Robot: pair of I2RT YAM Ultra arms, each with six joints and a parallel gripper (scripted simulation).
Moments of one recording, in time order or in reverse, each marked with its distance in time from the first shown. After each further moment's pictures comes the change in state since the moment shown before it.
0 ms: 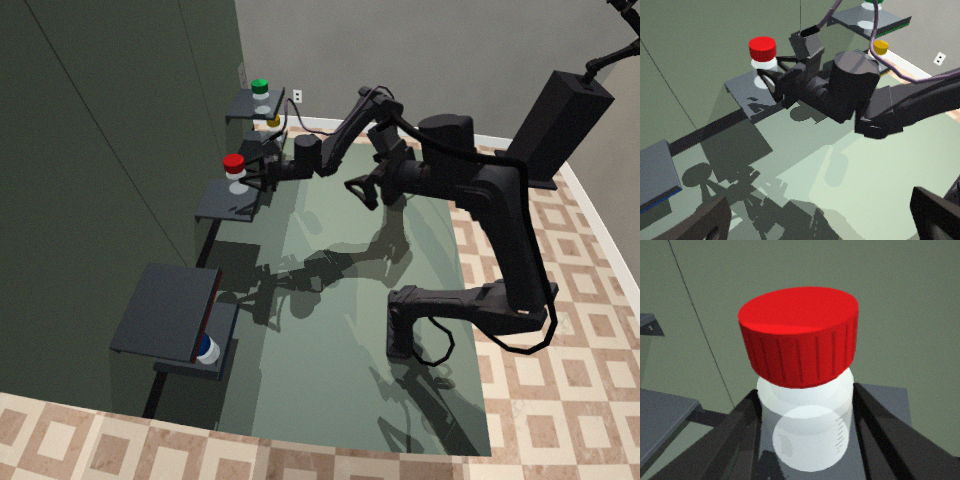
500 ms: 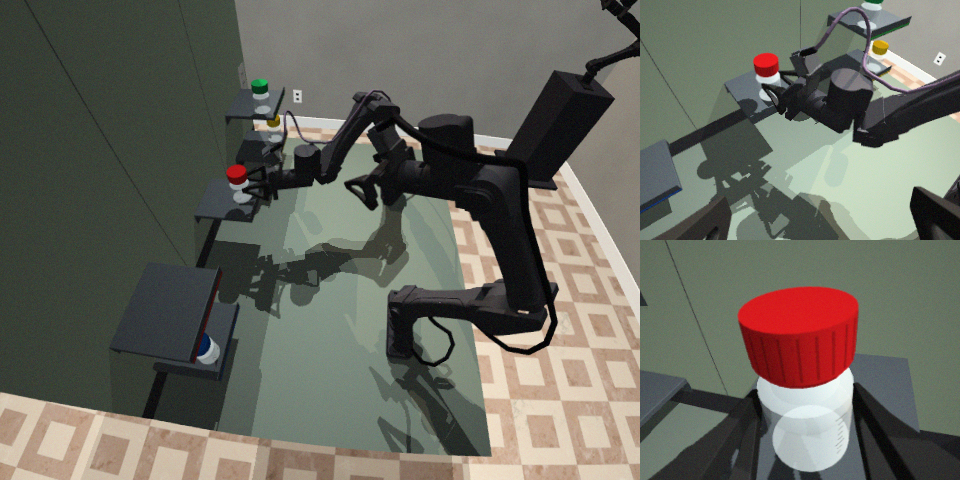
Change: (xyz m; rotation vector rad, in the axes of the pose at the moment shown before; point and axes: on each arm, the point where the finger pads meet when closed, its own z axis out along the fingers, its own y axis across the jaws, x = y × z) left arm 0.000 0.000 0.000 0.000 0.000 0.000; right arm 0.041 -0.005 -0.004 0.000 0.036 -0.017
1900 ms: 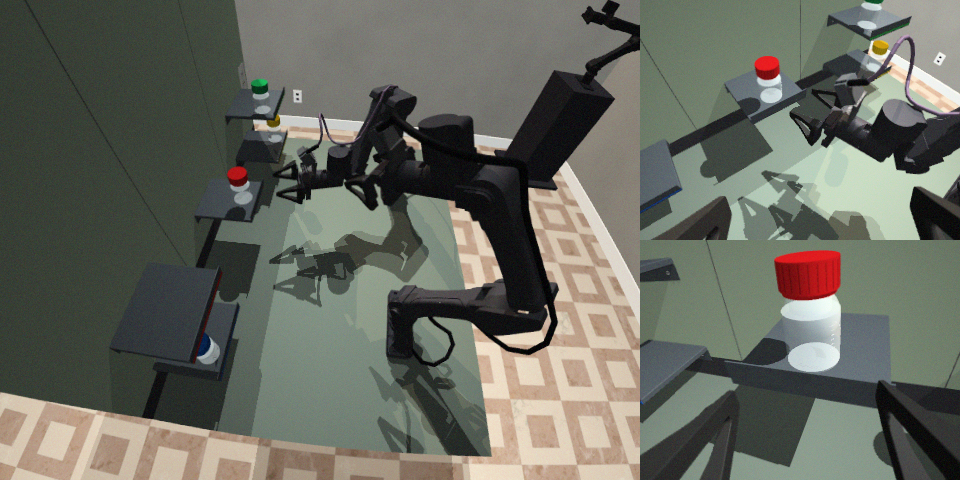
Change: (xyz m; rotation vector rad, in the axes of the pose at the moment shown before) left arm 0.000 0.000 0.000 0.000 0.000 0.000; right arm 0.012 0.003 -0.095 -0.021 -0.009 -0.001
